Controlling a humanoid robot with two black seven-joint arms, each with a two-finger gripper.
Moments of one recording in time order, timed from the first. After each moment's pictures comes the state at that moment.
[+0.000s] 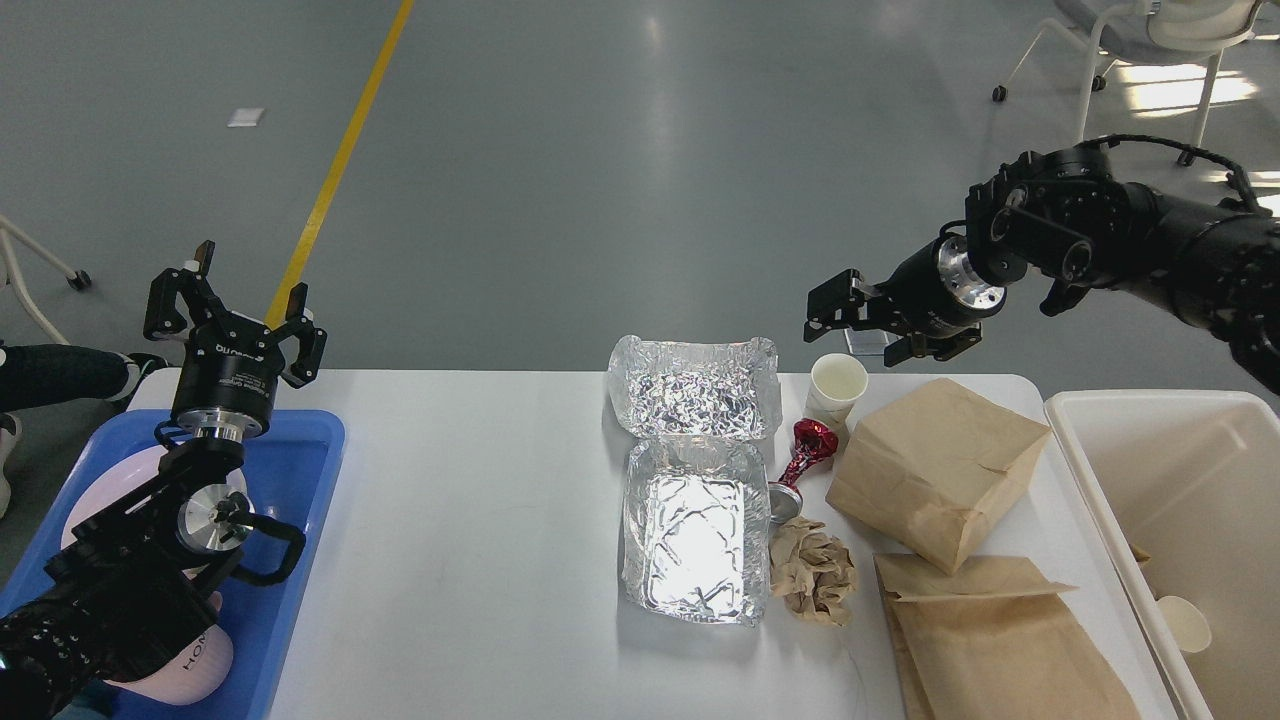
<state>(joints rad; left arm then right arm) -0.67 0.29 -0.60 -0.44 -0.20 -0.47 -0.71 1.56 -0.19 -1.02 0.58 -0.13 0.78 0.15</state>
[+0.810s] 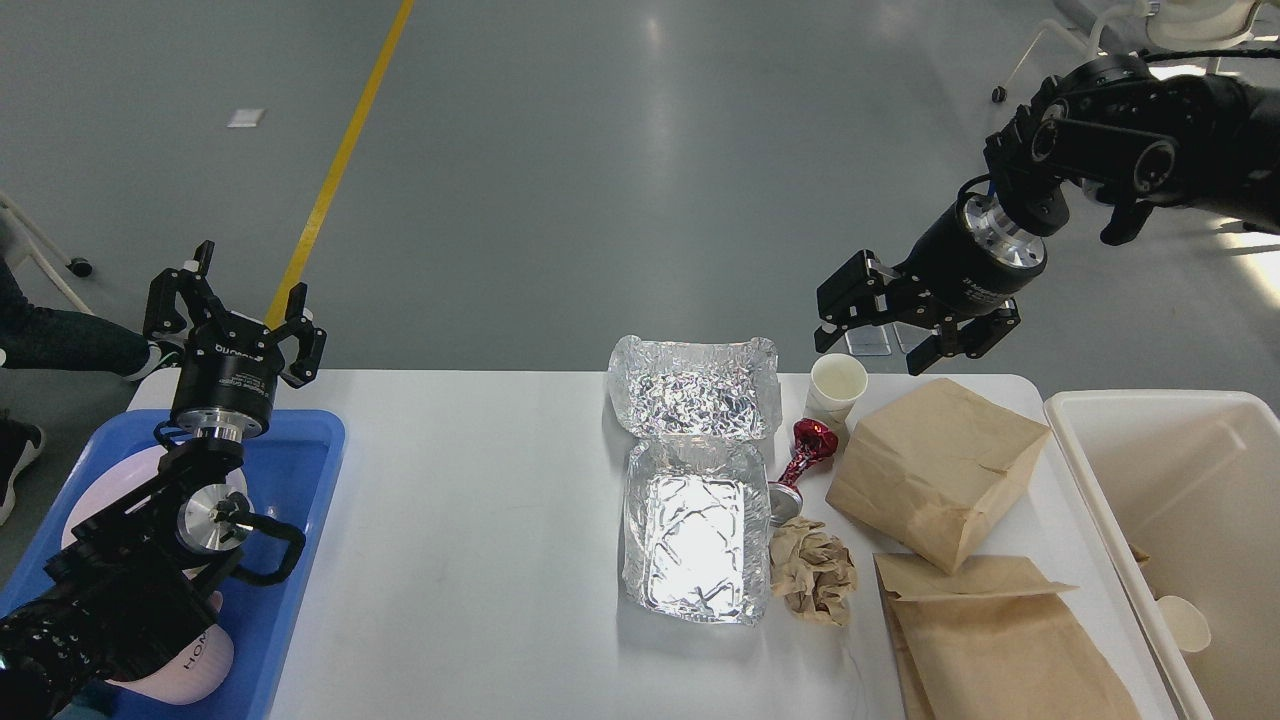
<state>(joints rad) -0.67 0.29 -0.60 -0.44 -0.20 -0.47 -0.71 1.80 -0.24 -1.10 0.83 -0.12 0.96 0.15</state>
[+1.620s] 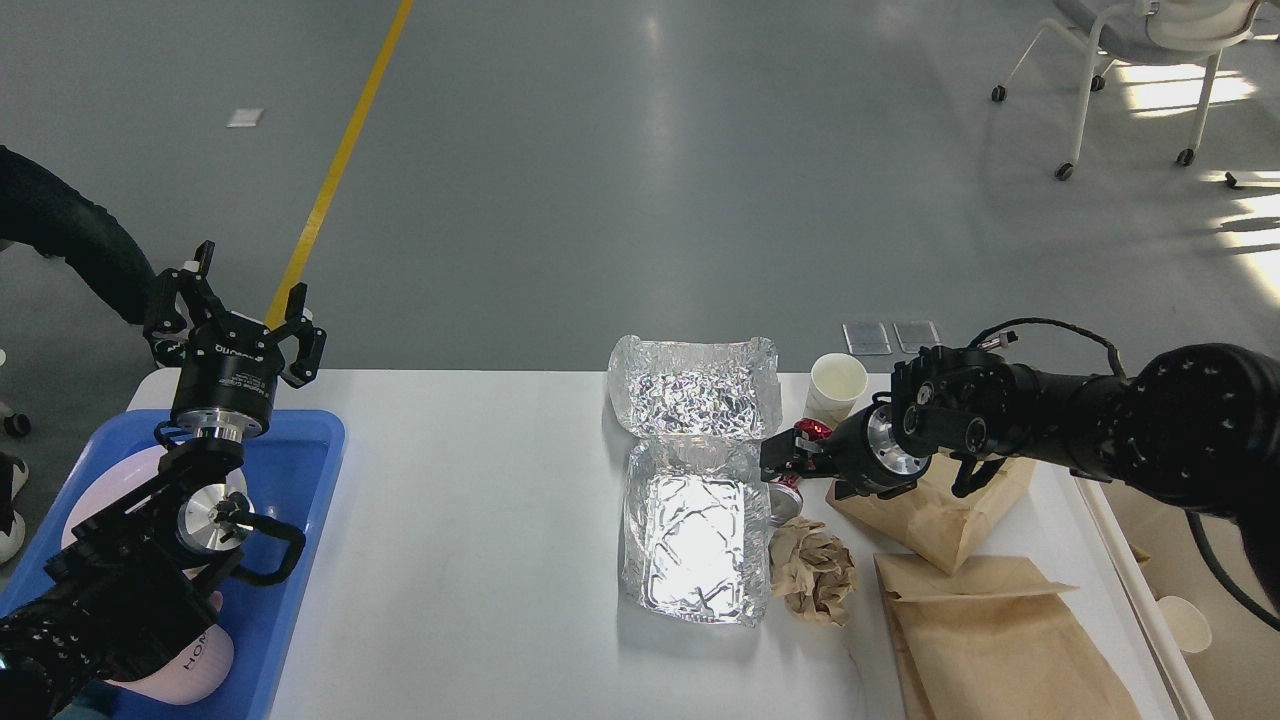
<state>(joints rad) -0.67 0.29 -0.60 -0.44 -0.20 -0.47 -0.71 1.30 -0.06 -1.04 0.69 -0.11 0.42 0.14</state>
